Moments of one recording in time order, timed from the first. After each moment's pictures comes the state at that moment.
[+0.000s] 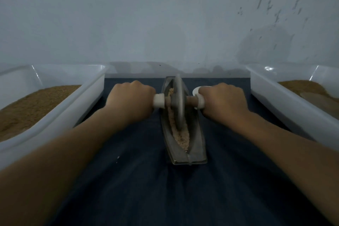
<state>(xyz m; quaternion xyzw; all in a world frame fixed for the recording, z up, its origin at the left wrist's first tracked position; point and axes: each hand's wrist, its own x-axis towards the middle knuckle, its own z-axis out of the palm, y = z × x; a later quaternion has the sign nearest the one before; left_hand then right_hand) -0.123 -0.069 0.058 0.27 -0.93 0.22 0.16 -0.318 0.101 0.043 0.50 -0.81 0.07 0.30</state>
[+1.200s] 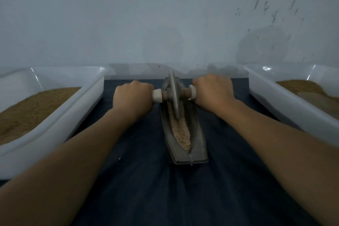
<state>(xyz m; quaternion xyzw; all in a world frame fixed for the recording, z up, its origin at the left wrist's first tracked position) -0.143 -0.077 0.051 0.33 -0.91 0.16 0.20 -0.314 0.069 0.067 0.48 -0.83 0.01 0.28</state>
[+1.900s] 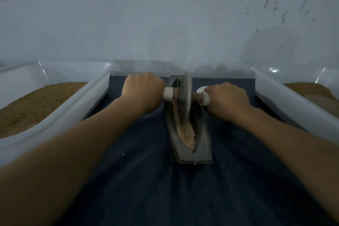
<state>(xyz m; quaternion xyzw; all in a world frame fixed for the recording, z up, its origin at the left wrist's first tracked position) -0.143 -0.061 0.074 0.28 -0.92 0.24 0.16 -0.322 0.093 0.054 0.48 -0.85 0.07 0.19</state>
